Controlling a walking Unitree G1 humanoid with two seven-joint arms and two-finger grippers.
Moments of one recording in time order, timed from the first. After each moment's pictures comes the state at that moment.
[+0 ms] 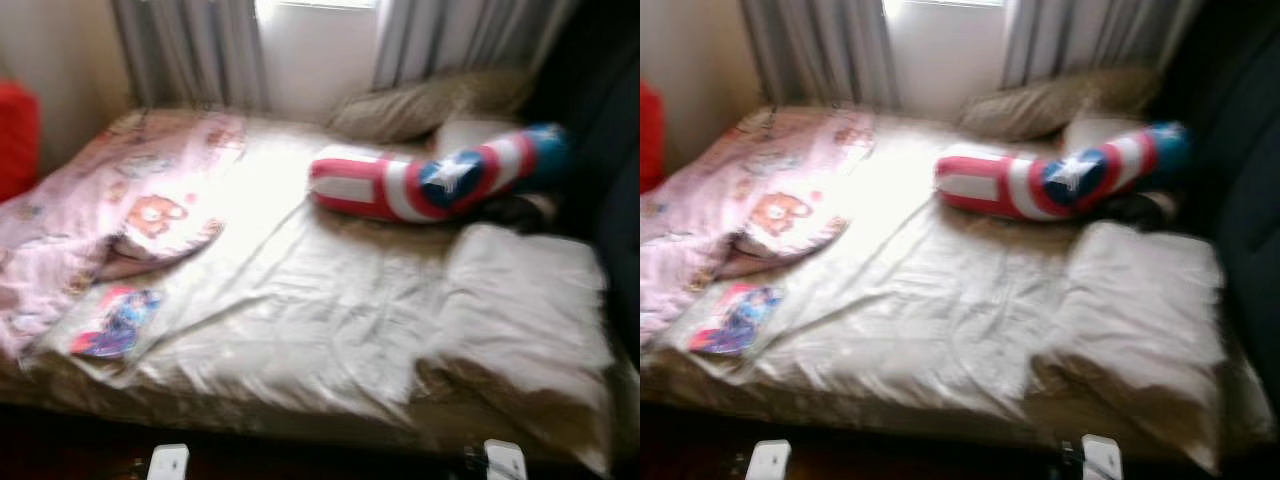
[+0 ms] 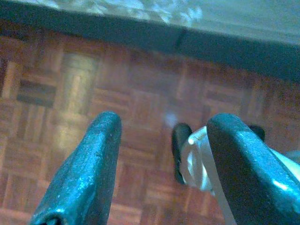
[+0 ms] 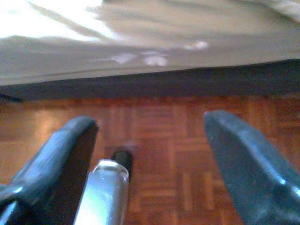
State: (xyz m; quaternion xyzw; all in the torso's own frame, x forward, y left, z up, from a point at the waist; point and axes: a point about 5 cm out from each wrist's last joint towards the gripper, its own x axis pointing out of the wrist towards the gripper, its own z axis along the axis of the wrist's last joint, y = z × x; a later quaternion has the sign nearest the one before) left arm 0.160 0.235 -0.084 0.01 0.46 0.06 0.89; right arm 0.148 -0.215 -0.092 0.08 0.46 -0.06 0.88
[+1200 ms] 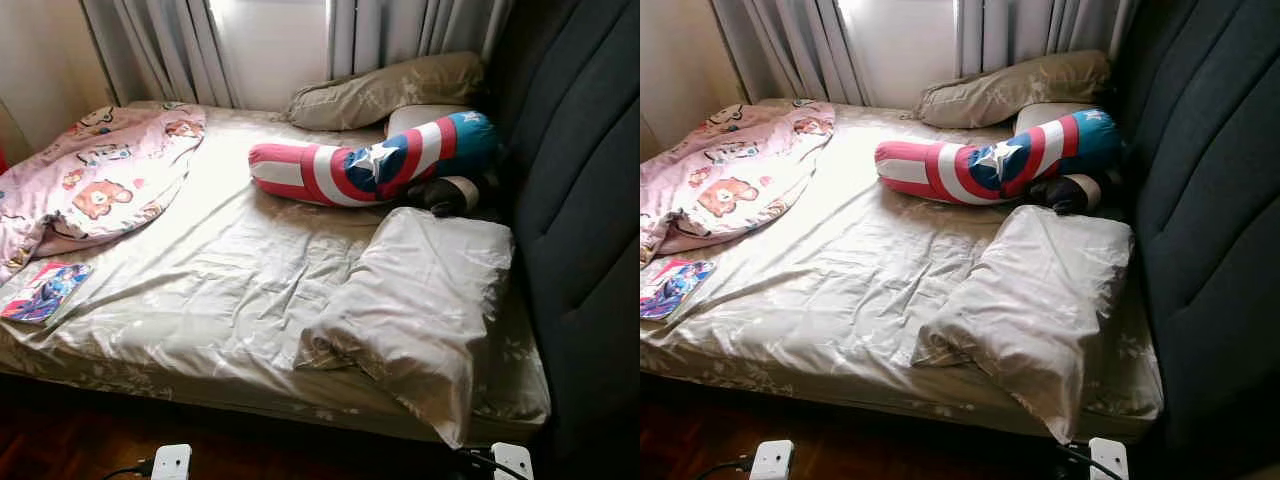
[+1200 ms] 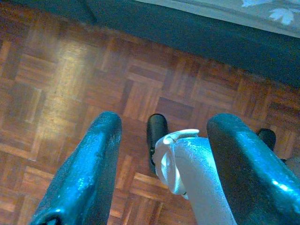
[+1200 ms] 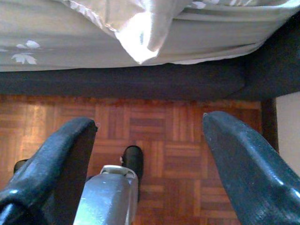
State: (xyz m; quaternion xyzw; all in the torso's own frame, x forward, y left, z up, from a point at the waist) left arm 0.164 0.229 -0.084 -0.01 0.45 0.06 0.89; right arm 0.152 -0.224 -0.089 0.08 0.45 -0.06 0.89
